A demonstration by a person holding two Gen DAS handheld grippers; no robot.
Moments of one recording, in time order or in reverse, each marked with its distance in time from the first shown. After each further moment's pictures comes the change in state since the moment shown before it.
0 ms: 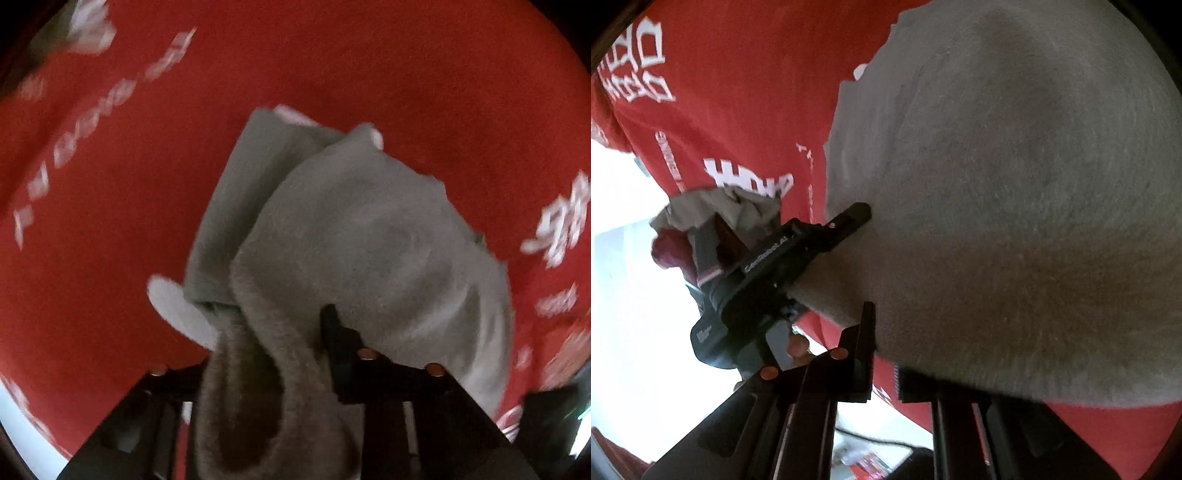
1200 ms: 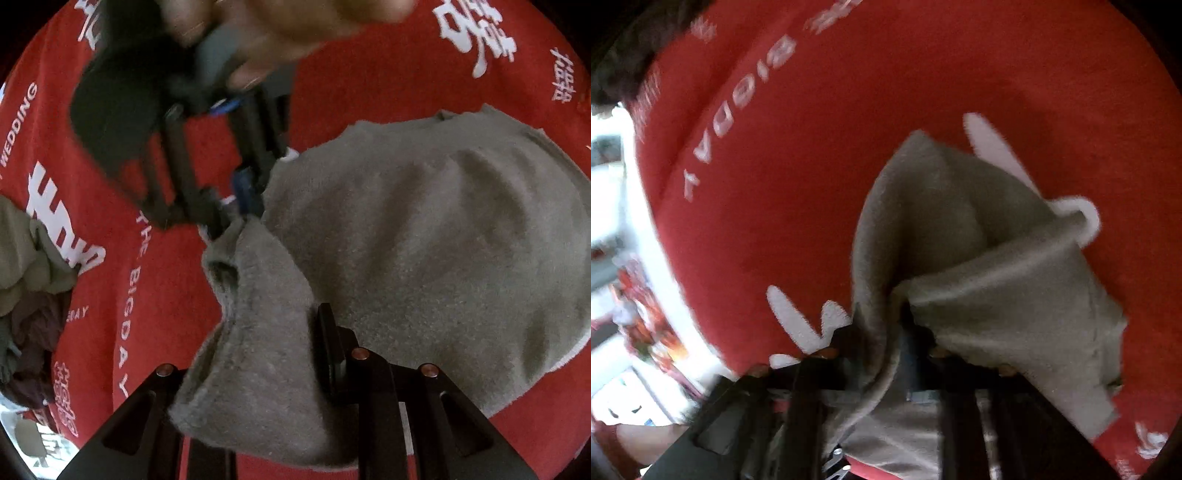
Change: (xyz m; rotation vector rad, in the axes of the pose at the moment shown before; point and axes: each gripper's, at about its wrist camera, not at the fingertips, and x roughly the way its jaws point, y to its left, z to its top) left arm -0.011 -0.075 -0.064 0.721 -0.240 0.357; right arm 0.202 0.167 0.141 -0.691 0.635 -0.760
